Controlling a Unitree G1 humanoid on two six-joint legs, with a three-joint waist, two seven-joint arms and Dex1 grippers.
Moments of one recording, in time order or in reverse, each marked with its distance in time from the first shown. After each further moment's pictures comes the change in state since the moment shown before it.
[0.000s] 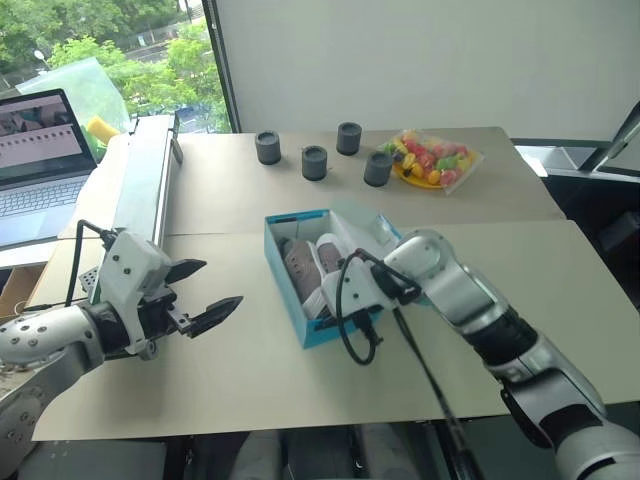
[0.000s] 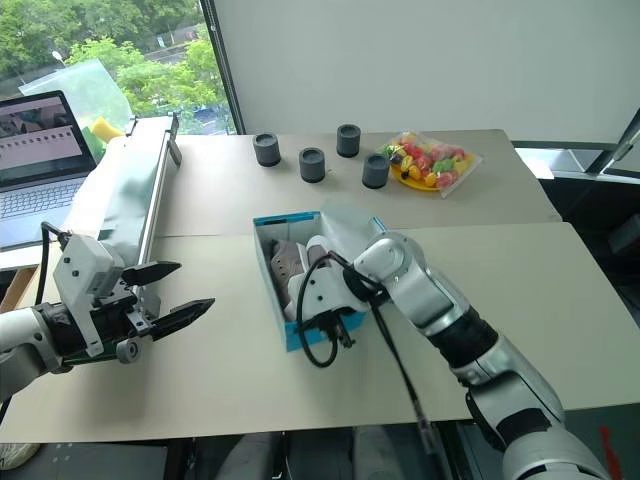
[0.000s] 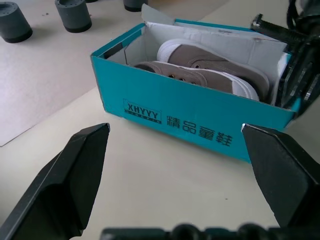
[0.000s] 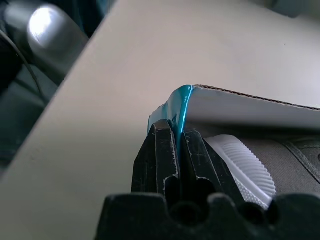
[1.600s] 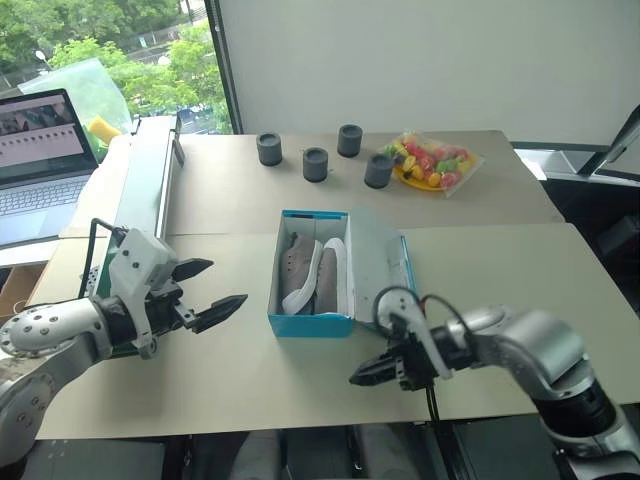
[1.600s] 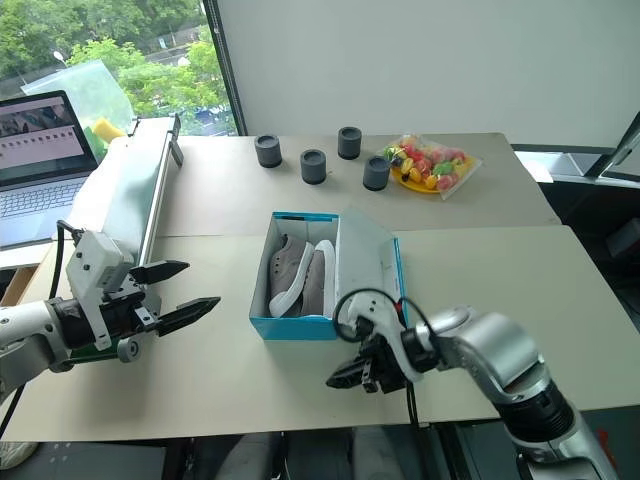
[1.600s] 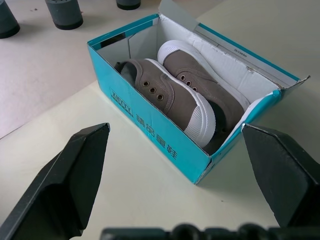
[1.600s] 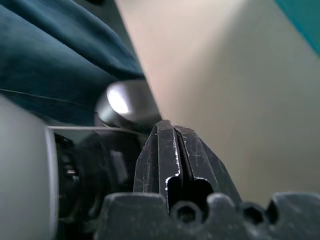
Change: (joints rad) left arm -0.062 0.007 -0.061 0.055 0.008 -0.002 -0.030; right arm 0.399 -0.166 -0.204 -0.250 0.478 0.898 -0.537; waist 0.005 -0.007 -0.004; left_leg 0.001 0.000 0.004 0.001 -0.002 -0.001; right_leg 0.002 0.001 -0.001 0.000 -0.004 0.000
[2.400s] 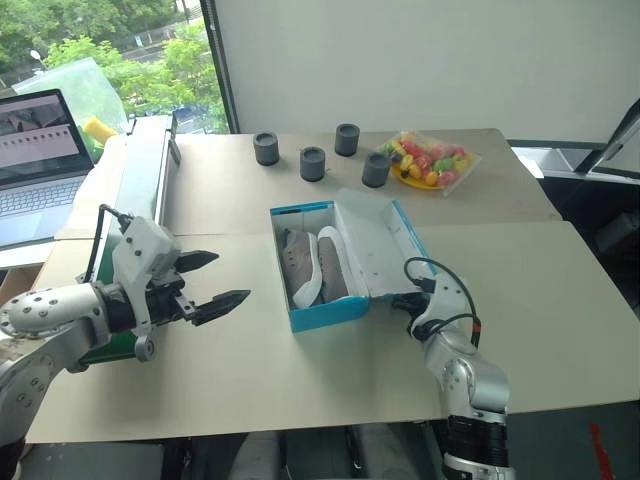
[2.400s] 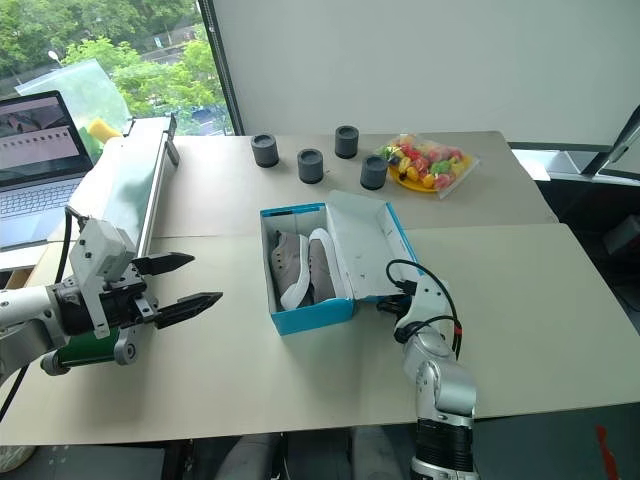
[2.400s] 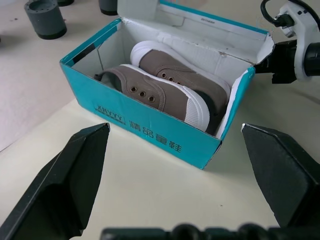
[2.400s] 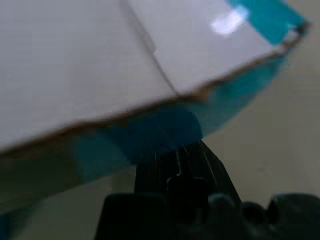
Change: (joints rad) left arm -0.085 0.045 -0.051 0.059 0.006 -0.001 -0.071; right arm 0.161 0.722 -0.613 0.281 -0.177 -0.552 -0.992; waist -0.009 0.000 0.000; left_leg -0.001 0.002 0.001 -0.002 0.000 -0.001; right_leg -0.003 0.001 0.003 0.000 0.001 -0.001
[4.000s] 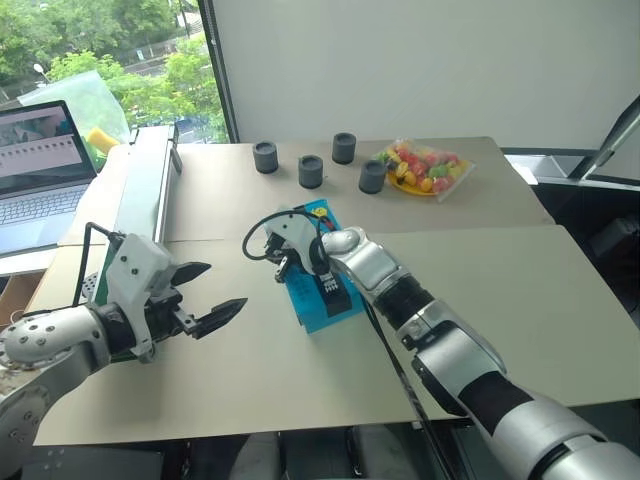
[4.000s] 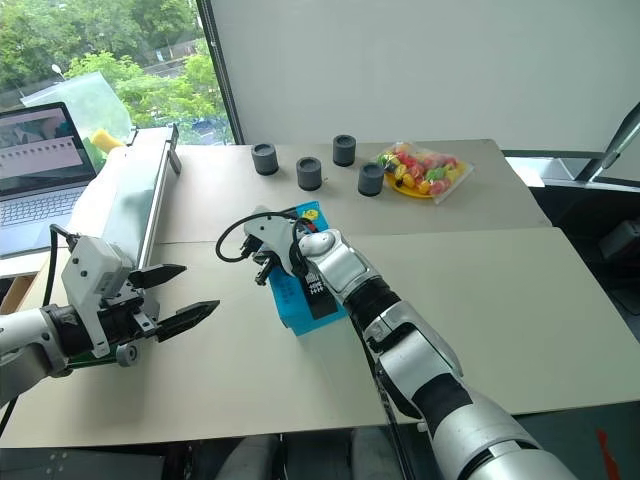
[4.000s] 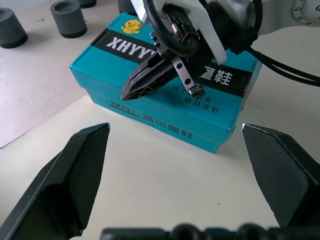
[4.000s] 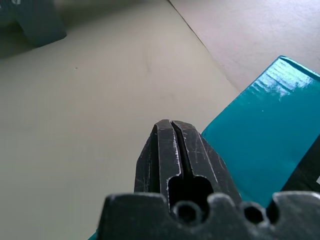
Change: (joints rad) left arm 0.148 -0.076 0.098 -0.144 -0.047 0.038 0.163; right arm -0.828 -0.105 0.668 0.844 -0.181 -0.268 0.750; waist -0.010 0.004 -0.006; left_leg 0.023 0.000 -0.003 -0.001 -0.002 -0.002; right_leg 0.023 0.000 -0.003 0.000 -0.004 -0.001
